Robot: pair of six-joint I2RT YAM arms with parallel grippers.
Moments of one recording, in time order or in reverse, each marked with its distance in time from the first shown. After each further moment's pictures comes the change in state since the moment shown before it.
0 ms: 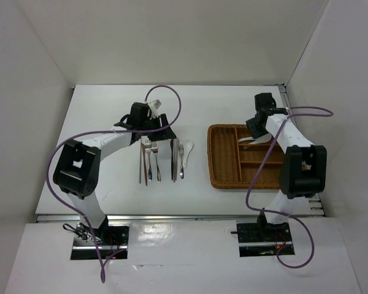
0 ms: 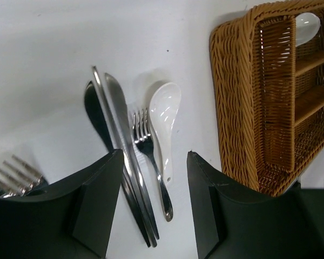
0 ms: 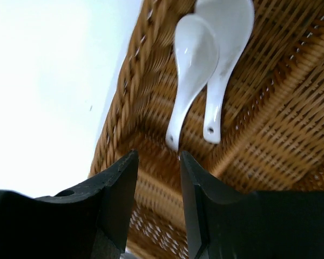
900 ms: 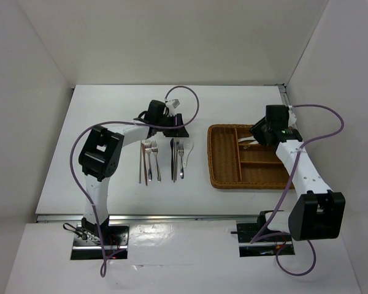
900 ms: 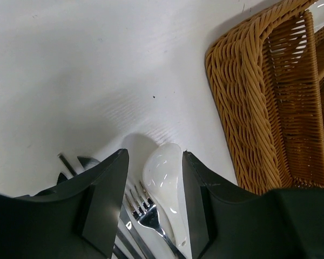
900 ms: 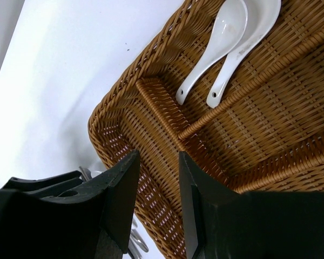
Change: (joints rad) left arm -0.064 0.323 0.248 0.096 0.081 0.120; right arm 0.000 -0.447 -0.285 0.163 -0.156 -0.351
